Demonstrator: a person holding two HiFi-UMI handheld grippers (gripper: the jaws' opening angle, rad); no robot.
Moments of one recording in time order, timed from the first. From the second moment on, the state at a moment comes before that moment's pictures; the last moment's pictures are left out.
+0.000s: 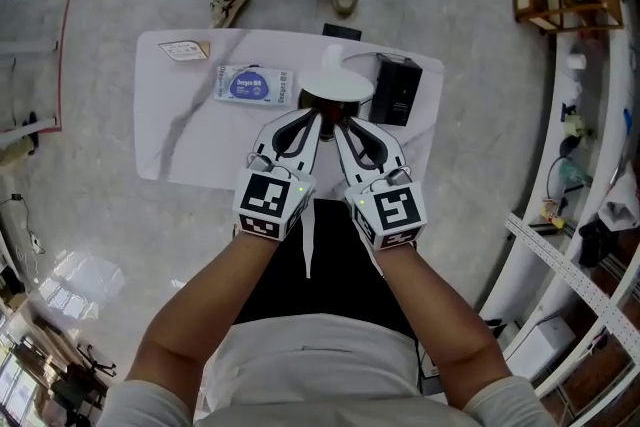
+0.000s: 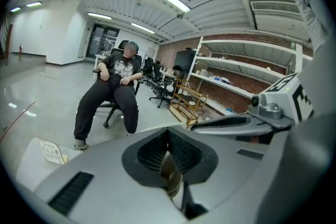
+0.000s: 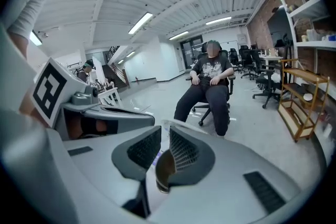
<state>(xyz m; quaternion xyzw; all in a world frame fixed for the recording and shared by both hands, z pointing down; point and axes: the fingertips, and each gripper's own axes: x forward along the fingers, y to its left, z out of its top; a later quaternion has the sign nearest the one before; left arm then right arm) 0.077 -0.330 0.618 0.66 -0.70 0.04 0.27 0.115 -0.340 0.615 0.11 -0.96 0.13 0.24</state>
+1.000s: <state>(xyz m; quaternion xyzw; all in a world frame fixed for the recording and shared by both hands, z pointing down) 0.107 -0.350 0.397 0.71 -0.69 0.01 0.16 0.123 -0.362 0.383 0.10 -0.98 0.10 0.10</state>
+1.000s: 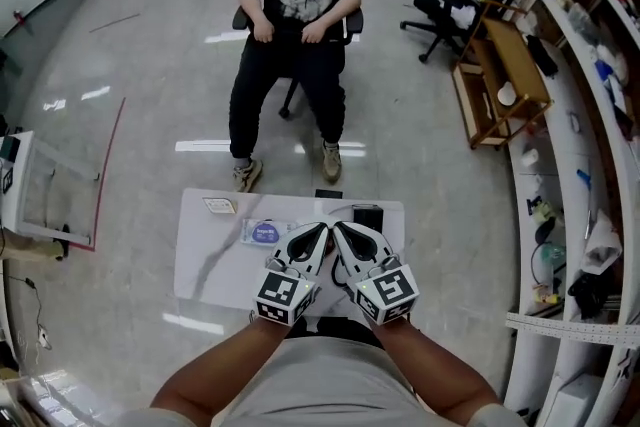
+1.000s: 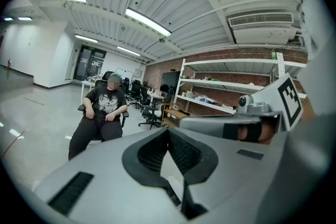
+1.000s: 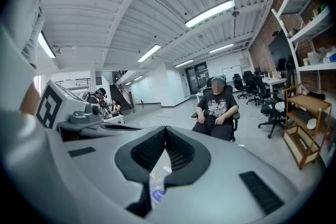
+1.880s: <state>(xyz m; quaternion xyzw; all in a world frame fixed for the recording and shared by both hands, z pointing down) 0.087 -0.354 0.268 0.71 -0.69 -0.05 0.08 0.116 -0.362 0.263 0.10 -0.99 0.03 0.02</state>
